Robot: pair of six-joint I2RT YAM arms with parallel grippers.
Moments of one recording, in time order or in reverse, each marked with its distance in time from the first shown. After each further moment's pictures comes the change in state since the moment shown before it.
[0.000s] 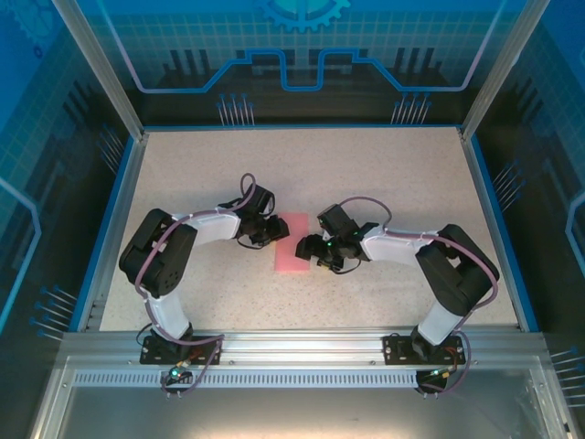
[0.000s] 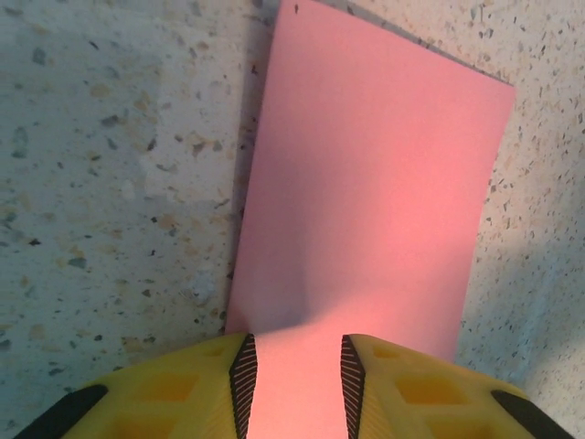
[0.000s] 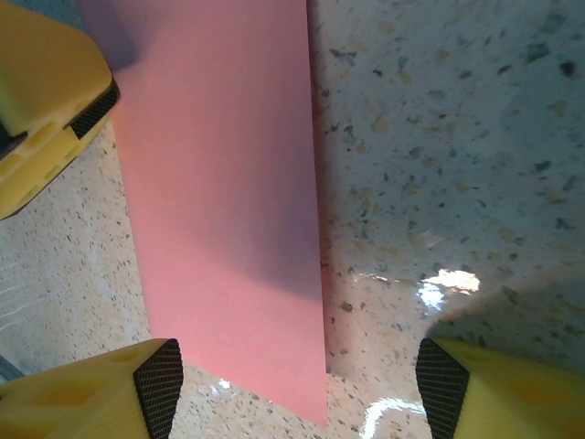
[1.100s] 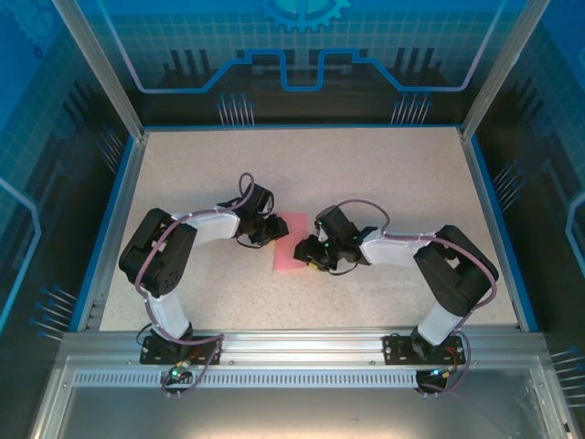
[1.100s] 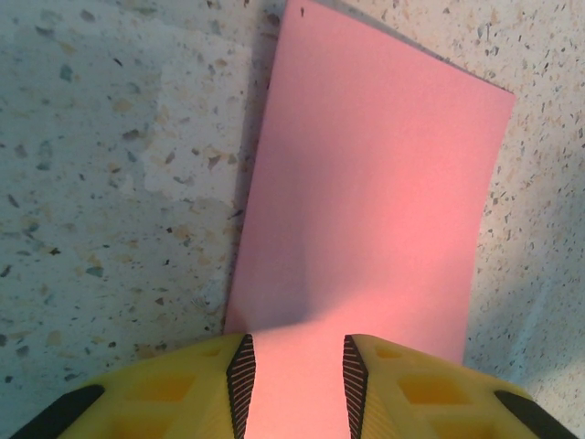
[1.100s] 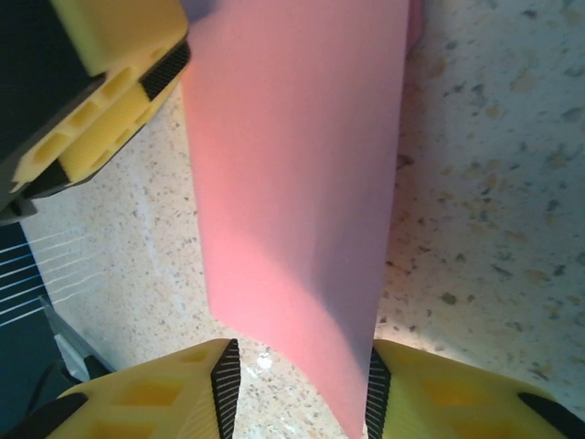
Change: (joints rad) left arm 0.007 0.004 0.003 0.000 0.000 -0.008; right arm 0.021 -0.006 -0.043 0.147 -0.092 0.069
